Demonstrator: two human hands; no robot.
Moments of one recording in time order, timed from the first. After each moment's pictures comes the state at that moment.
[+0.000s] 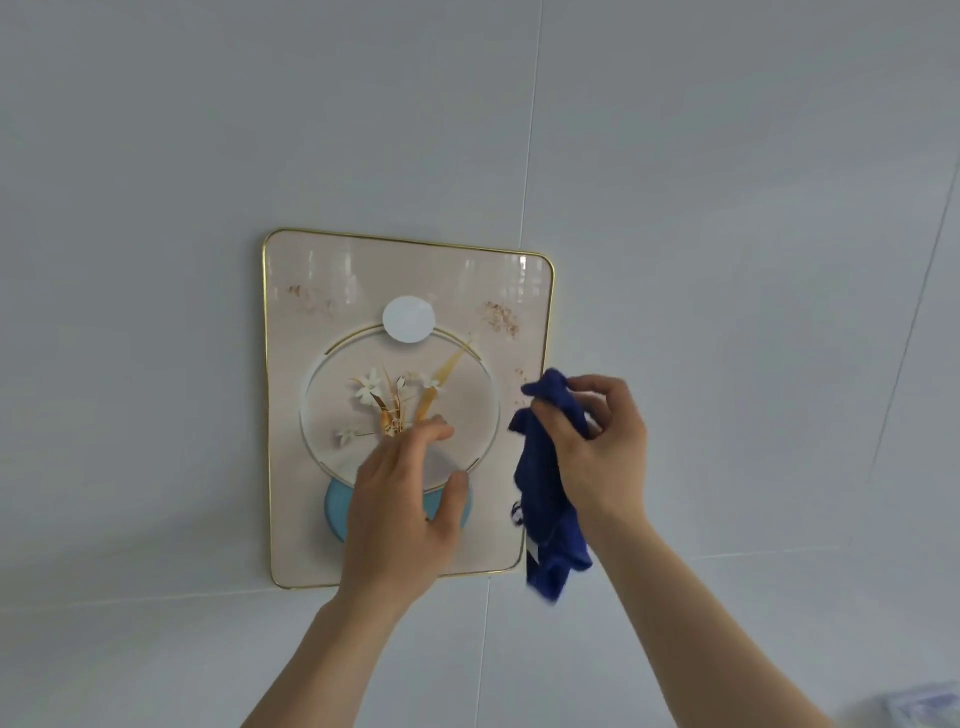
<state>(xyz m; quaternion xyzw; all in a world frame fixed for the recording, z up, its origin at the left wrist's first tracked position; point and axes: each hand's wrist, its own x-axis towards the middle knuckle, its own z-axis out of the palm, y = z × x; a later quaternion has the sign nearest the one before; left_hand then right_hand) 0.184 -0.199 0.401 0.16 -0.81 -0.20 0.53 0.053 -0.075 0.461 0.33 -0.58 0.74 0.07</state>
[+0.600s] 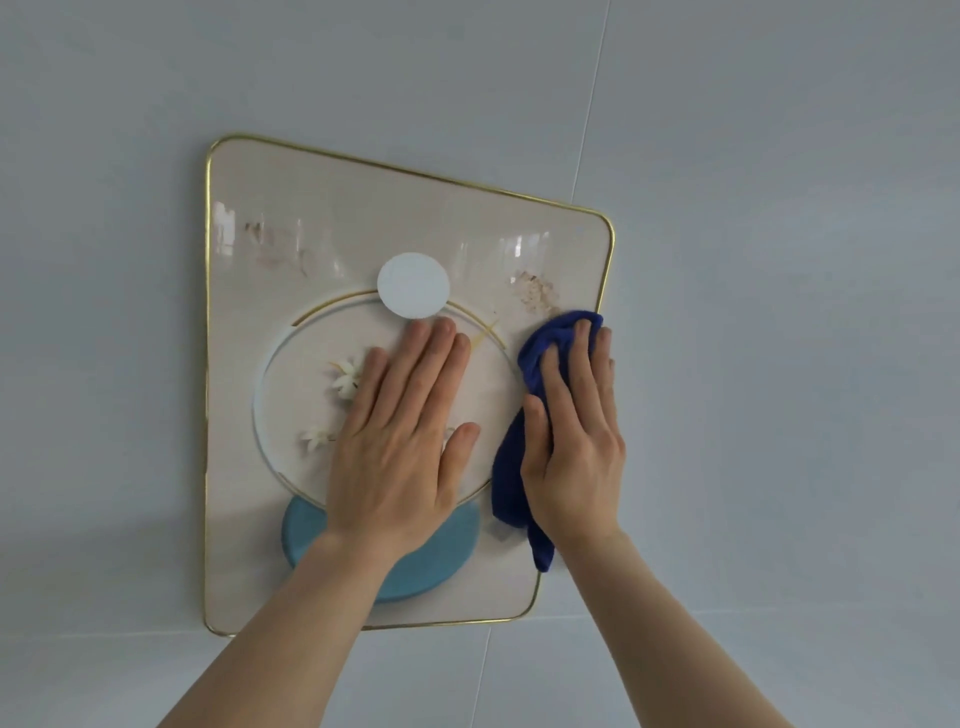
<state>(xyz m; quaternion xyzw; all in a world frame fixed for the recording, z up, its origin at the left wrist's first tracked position) 0.108 -0.290 0.409 0.18 -0.79 0.18 0.55 -0.031 -0.179 0.418 0.47 -0.58 0.44 0.50</state>
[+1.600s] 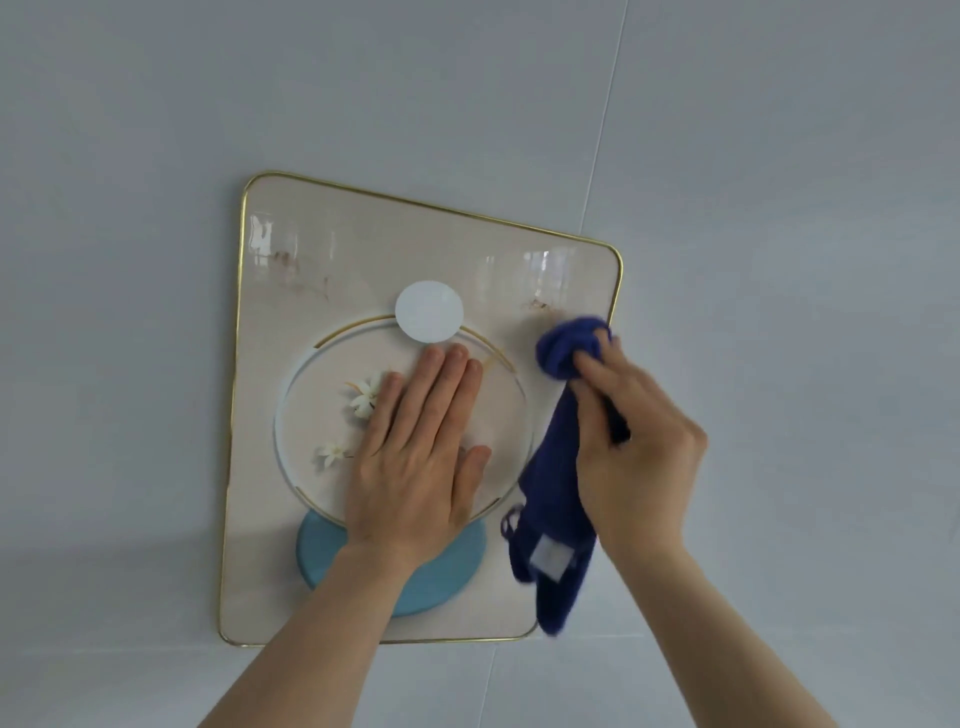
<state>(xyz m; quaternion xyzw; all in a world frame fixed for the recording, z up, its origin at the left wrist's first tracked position) 0.098 -0.295 0.406 0.19 -0.77 0.21 0.57 0.006 -0.135 0.466 0.45 -0.54 0.55 0.44</state>
